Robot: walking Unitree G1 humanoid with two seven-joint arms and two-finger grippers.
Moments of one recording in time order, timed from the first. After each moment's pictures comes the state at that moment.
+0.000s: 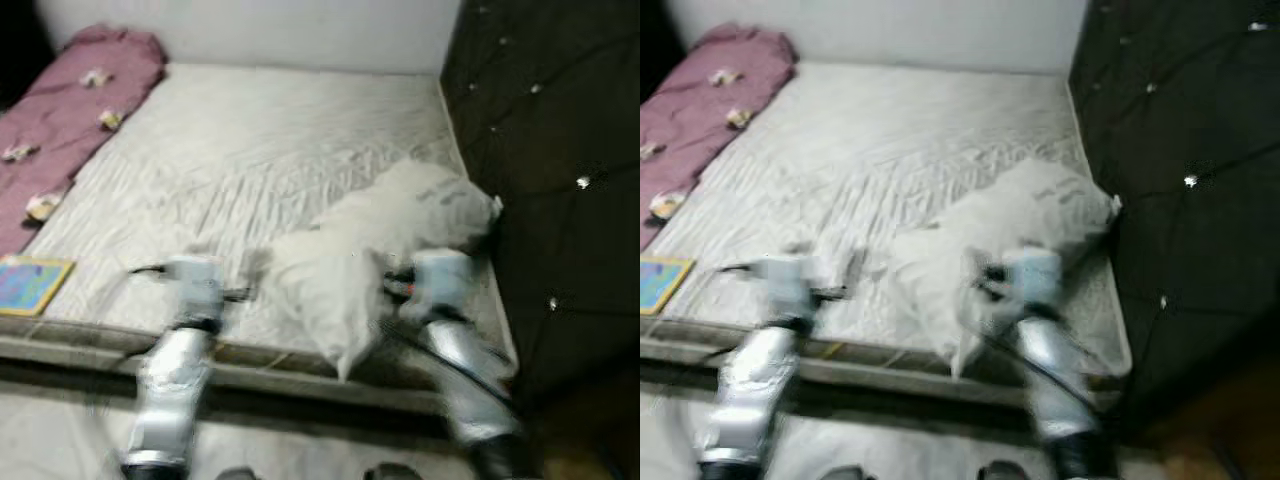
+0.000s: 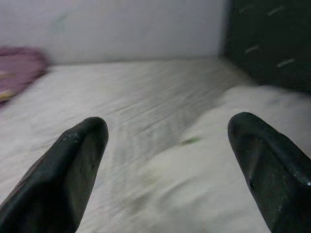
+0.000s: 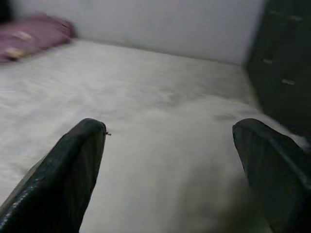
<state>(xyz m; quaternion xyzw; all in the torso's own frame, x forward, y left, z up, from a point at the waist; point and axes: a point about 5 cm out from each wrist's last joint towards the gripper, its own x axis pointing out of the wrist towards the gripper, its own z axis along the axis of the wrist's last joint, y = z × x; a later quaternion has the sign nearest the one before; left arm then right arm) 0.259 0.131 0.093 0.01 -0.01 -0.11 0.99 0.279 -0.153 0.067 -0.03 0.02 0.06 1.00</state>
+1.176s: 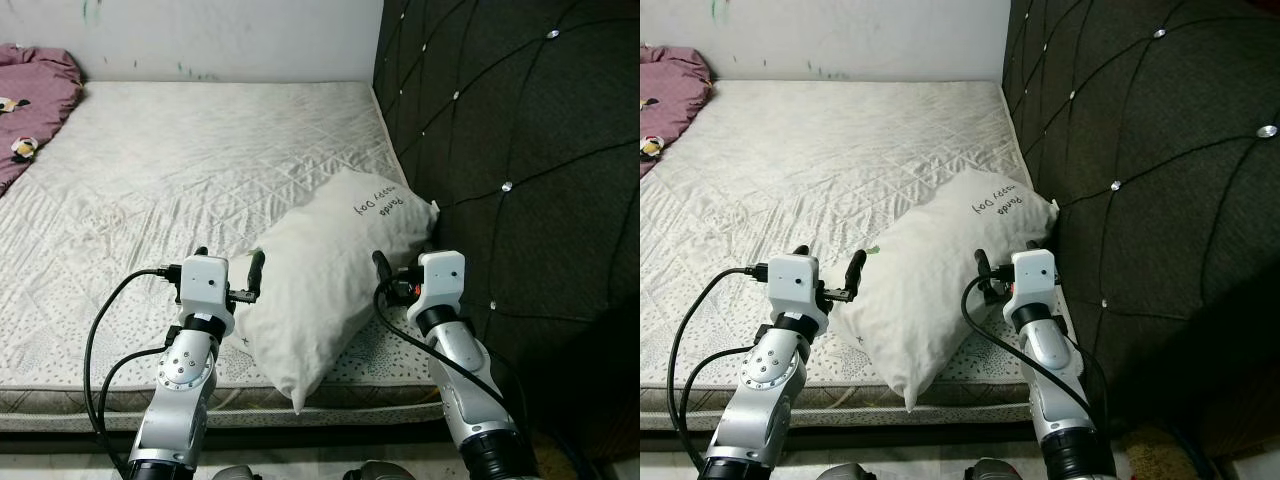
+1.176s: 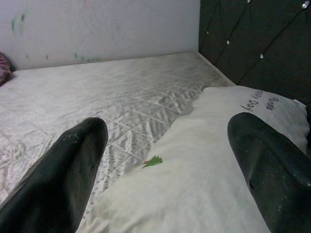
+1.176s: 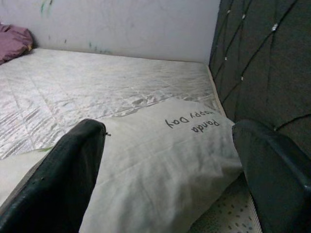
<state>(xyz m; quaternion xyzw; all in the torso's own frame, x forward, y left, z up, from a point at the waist) 0.262 0.144 0.085 0.04 0.01 -0.05 1.00 0.283 -0.138 0.072 -0.02 0.01 0.08 1.00</state>
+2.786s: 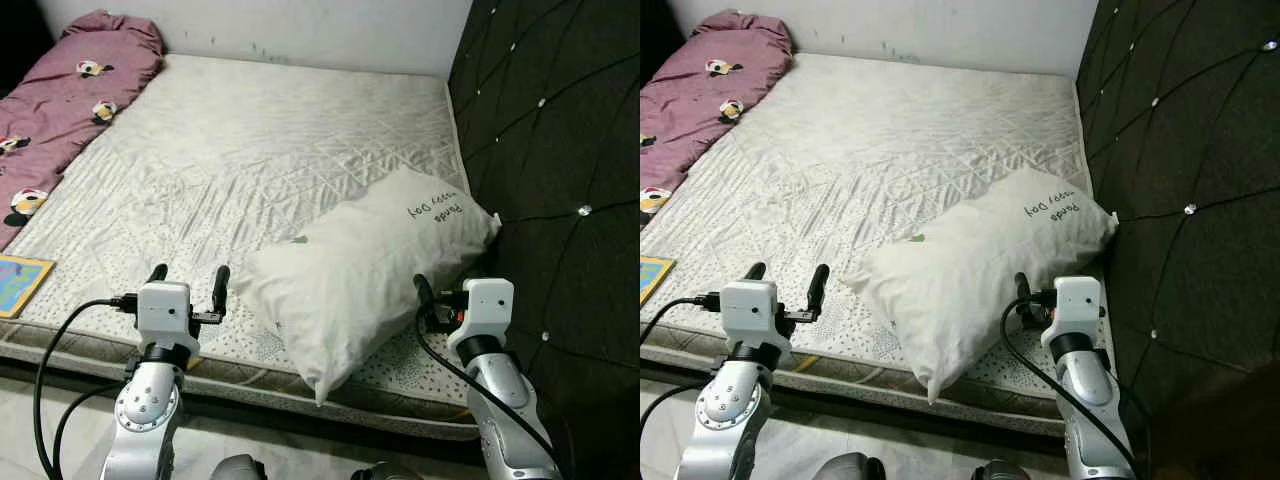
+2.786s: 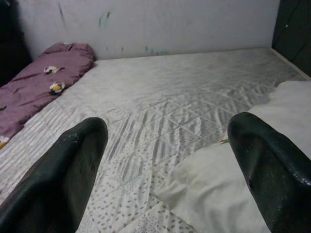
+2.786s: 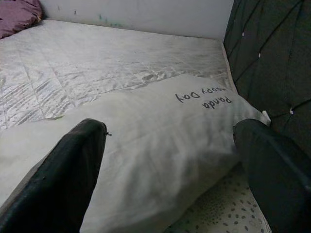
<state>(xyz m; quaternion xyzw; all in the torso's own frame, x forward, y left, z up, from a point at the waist) 0.229 0.178 0.083 0.06 -0.01 -0.01 1.00 0.247 -0.181 0.066 -0.02 0.04 0.01 1.00</state>
